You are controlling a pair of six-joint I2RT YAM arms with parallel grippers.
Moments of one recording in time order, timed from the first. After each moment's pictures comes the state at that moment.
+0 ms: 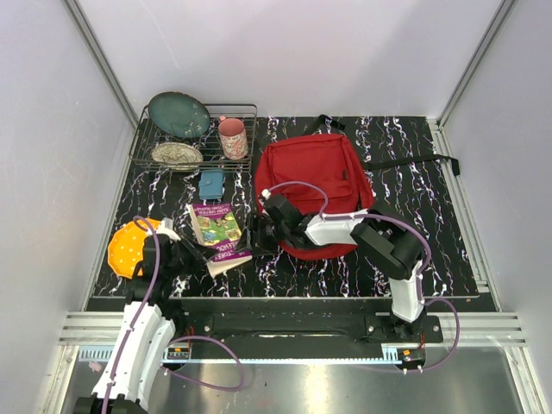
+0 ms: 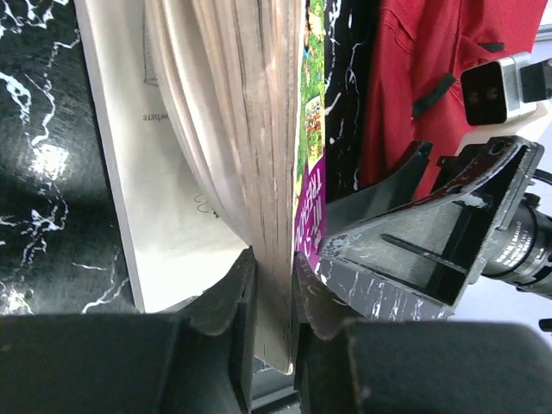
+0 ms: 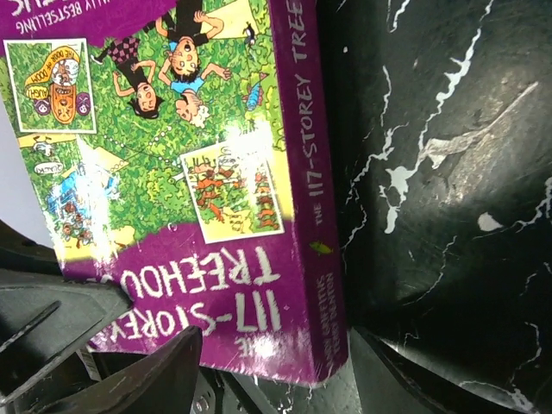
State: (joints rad) left arm -0.04 0.45 0.22 -0.42 0.35 -0.85; right arm 0.90 1.97 1.09 0.17 -0.40 0.99
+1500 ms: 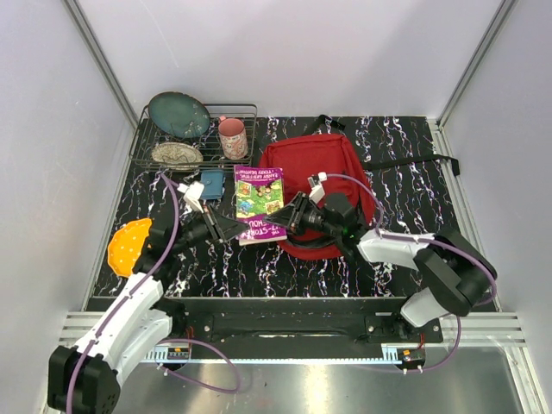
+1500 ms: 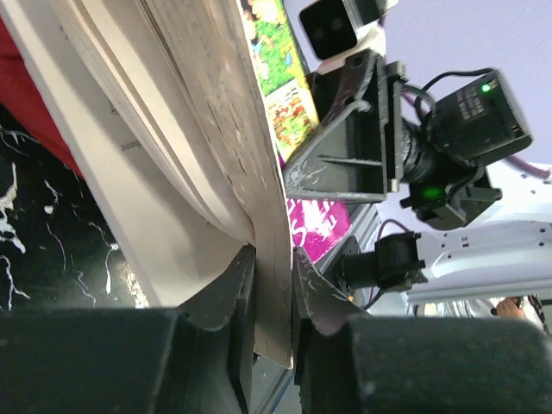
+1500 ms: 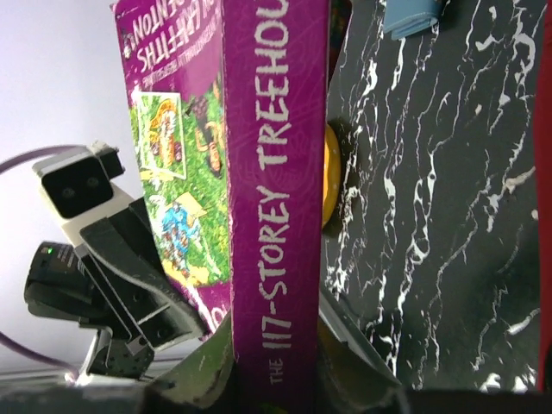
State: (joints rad) left arm -0.27 0.74 0.39 0.17 0.69 -0.83; right arm 0.74 1.54 0.66 0.73 -0.42 1.29
